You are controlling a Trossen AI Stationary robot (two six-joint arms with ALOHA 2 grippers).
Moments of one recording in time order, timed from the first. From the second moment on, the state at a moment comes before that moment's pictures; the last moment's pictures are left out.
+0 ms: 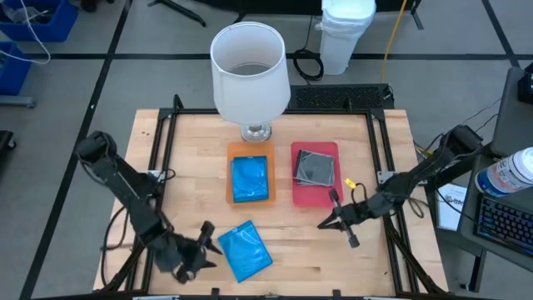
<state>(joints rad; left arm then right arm) -0.87 1.36 0.78 -0.05 -0.41 -0.04 0.60 1.04 0.27 0.63 0.26 0.11</state>
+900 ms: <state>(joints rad) -1.04 1.78 0.95 -0.28 -0.61 -0.14 0.60 1.72 0.83 0.55 0.26 0.53</state>
